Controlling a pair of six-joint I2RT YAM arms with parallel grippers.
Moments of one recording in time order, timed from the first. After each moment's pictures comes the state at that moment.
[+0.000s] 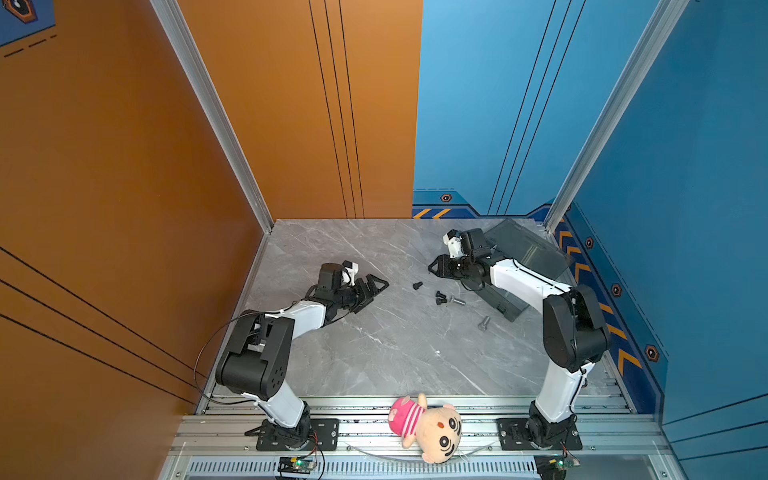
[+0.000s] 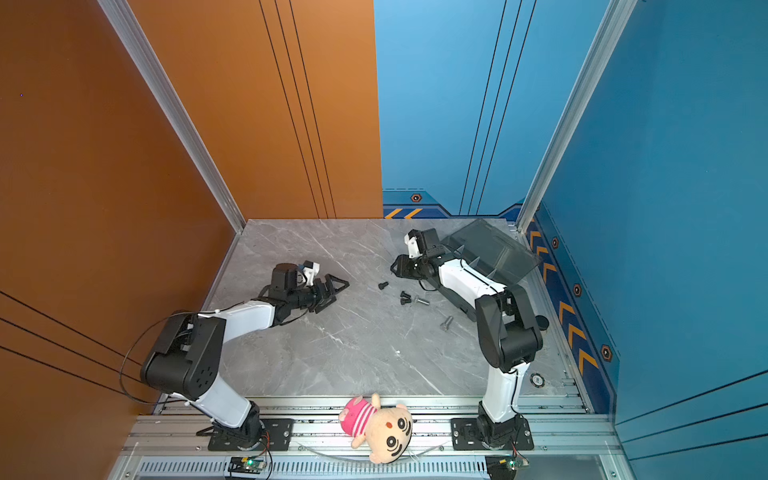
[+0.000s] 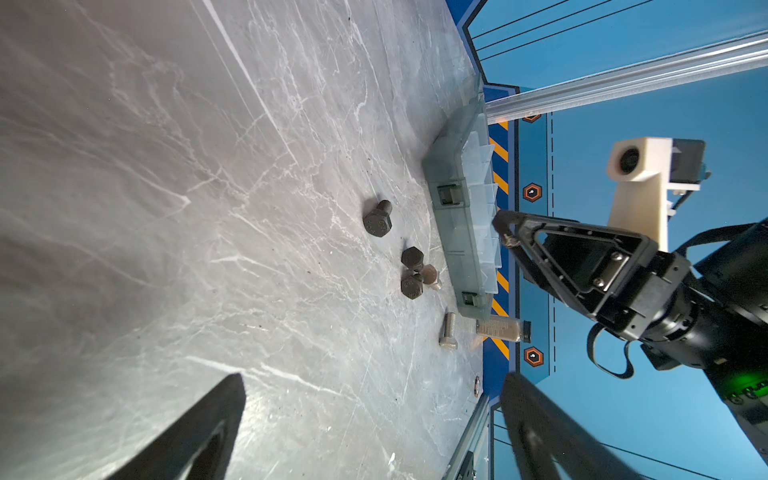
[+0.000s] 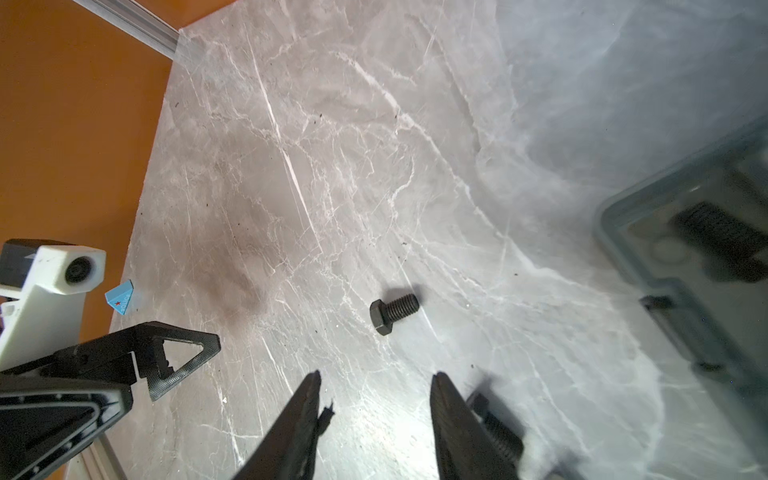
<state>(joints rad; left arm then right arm) -0.22 1.63 0.75 0.24 0.66 -0.87 0.38 1.88 1.36 -0.32 -0.37 0.44</state>
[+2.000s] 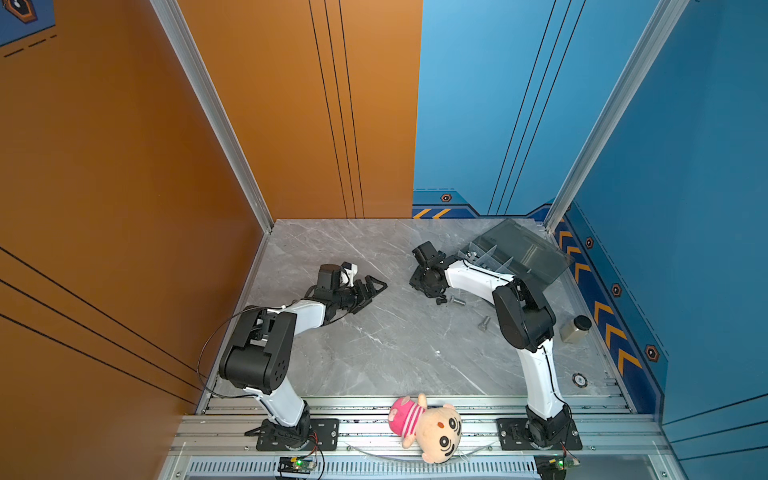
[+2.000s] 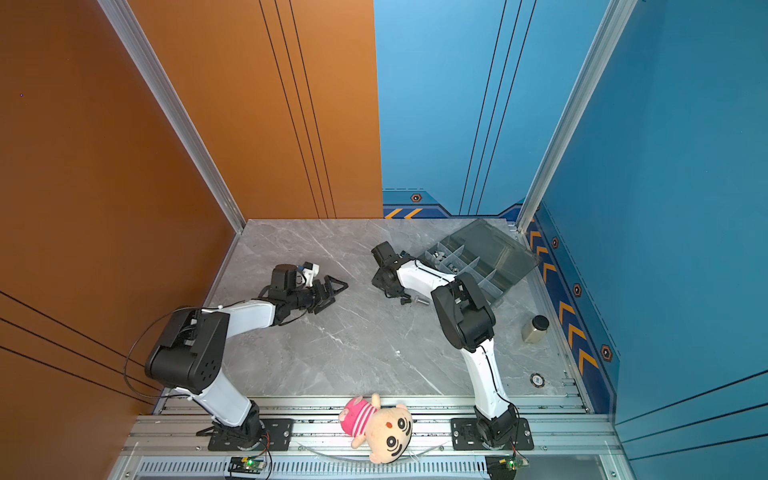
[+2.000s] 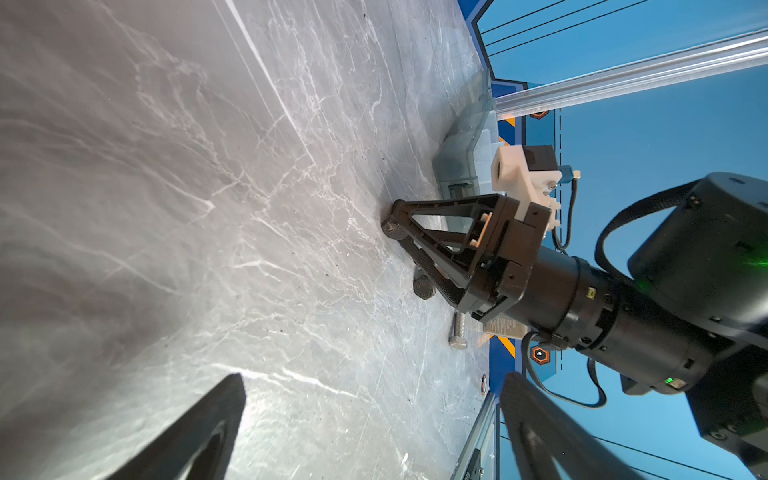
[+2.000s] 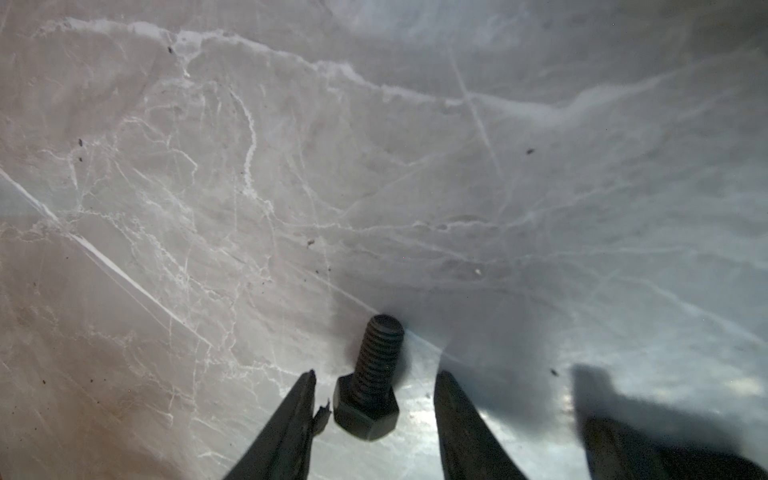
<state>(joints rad) -0.20 1.67 0.75 0.26 0.68 -0.84 0.57 2.18 1.61 -0.53 0.03 1.04</state>
